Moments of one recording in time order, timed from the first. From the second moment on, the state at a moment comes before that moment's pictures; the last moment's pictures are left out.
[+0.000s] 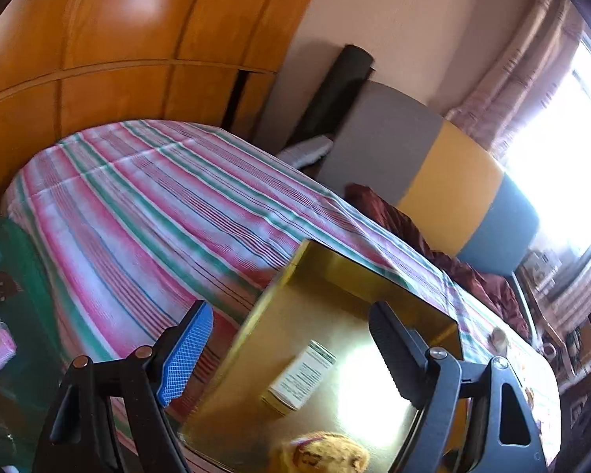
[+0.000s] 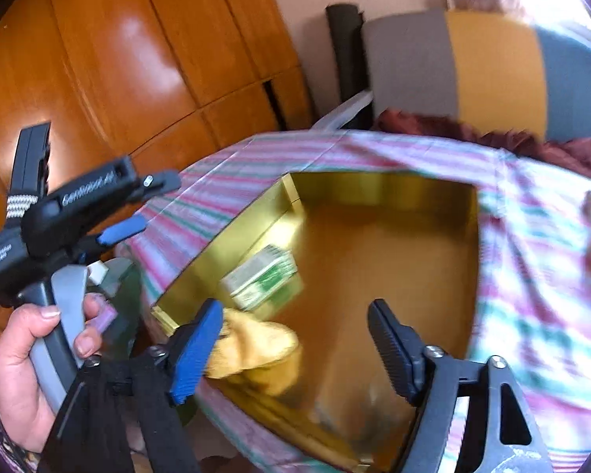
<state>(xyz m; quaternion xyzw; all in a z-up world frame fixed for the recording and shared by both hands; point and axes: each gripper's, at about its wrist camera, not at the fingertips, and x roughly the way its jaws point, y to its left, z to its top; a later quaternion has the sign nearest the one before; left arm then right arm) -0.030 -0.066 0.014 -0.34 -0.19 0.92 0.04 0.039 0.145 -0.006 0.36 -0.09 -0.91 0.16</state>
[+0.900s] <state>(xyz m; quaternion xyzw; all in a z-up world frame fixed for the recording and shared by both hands) 0.032 0.113 0.008 -0.39 -0.07 0.86 0.31 0.120 0.399 -0.048 0.39 -0.08 -0.90 -0.16</state>
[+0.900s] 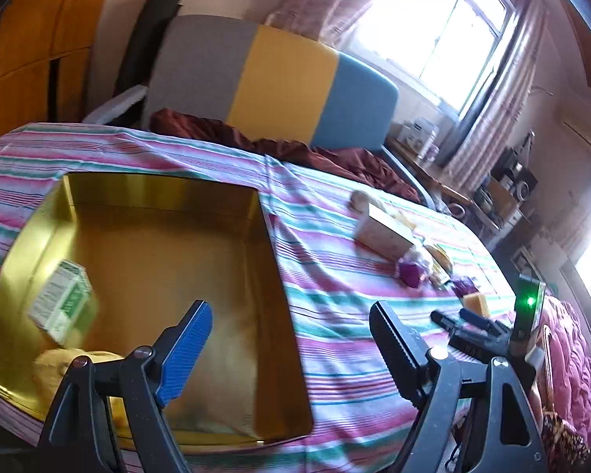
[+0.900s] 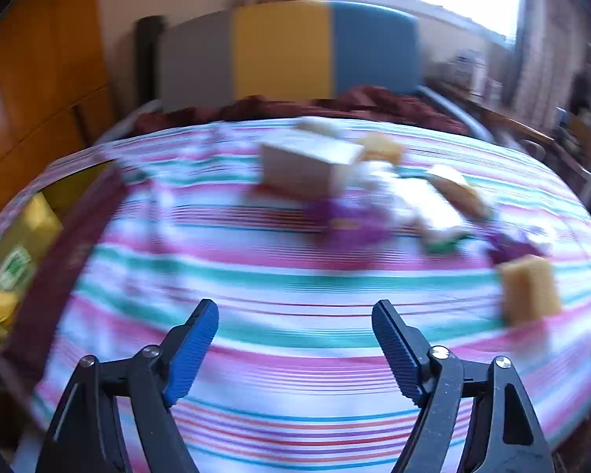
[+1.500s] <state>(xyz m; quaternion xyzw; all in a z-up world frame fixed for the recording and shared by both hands) 0.065 0.195 0.000 -0.42 -0.02 0.82 0.39 0.173 0.561 -0.051 0.35 -0.11 -0.87 -0.34</state>
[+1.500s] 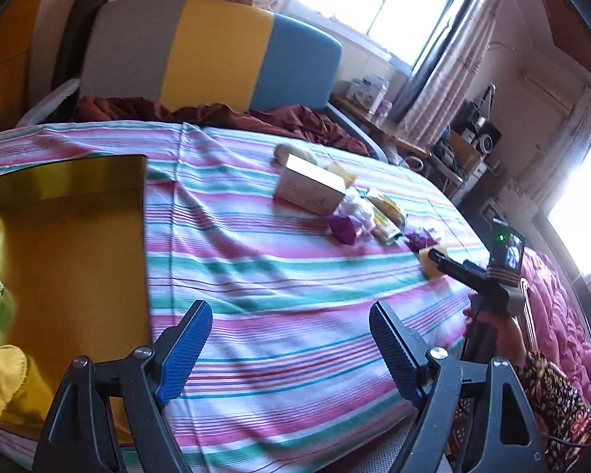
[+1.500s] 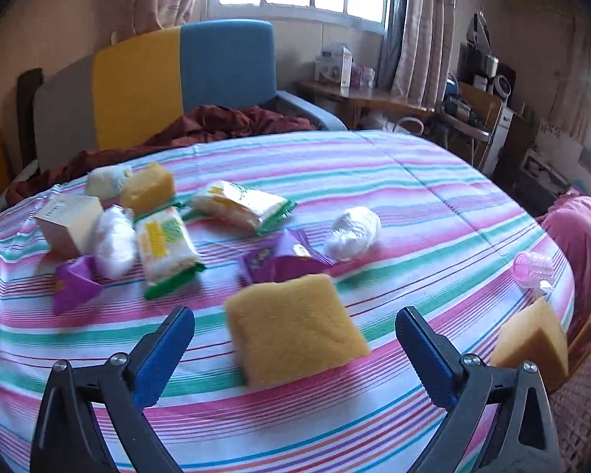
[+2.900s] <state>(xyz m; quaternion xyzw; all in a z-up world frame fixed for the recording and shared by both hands) 0.002 0.439 -0.062 -0.39 0.20 0.77 0.46 0.169 0.537 -0.088 0.31 -0.15 -0.92 -0.20</state>
